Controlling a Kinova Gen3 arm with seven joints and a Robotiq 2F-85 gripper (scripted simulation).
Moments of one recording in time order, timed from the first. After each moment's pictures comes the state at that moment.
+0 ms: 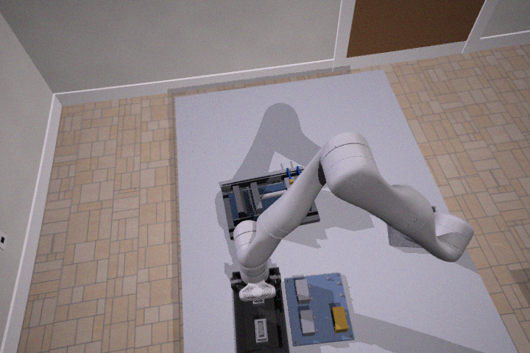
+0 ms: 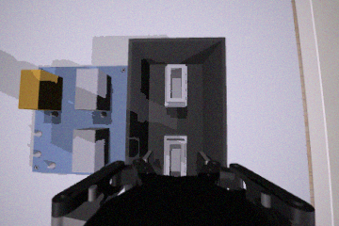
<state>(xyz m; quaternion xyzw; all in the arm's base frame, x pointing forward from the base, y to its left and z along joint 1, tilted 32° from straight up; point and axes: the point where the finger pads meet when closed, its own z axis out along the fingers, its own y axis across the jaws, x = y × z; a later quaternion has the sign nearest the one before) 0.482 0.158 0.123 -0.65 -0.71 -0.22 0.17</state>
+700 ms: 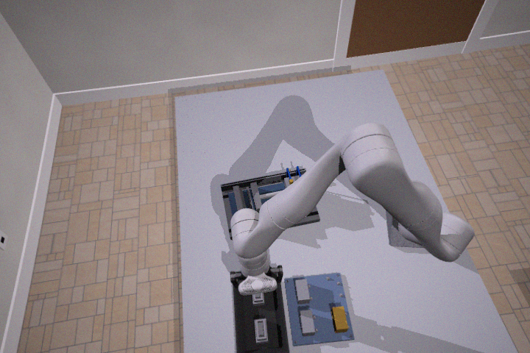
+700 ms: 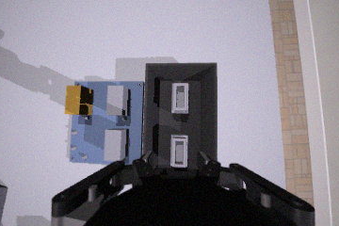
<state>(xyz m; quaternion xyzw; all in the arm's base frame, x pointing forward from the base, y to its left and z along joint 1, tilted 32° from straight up) 0.472 0.132 0.176 -0.64 -0.71 -0.21 0.18</state>
